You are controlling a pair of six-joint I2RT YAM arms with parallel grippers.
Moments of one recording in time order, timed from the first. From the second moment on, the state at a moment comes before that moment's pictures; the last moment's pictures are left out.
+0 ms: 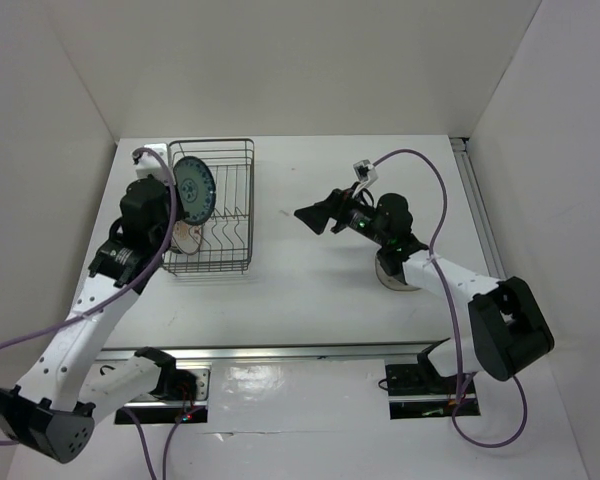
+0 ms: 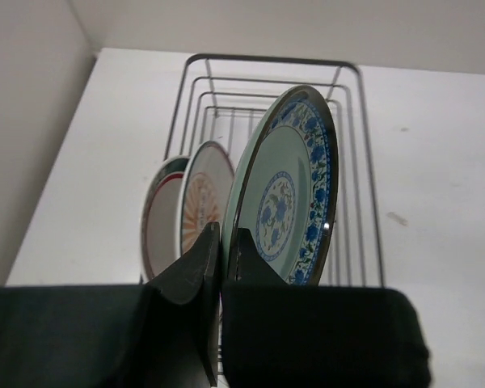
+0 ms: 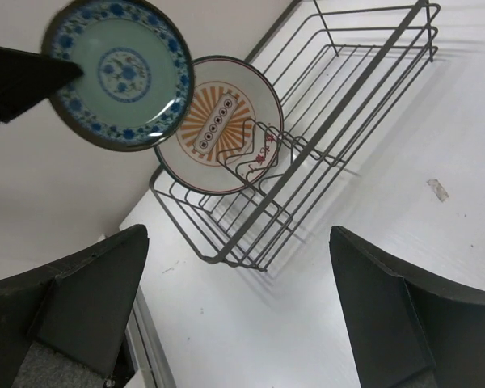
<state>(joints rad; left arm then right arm) -0.32 0.95 1.05 -0.35 -0.43 -0.13 0.47 1.37 0.71 0.69 -0.45 0.64</state>
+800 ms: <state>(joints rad) -0.32 1.30 1.07 -0.38 -0.62 -0.12 0.27 1.23 0.58 0.68 -0.58 0.66</state>
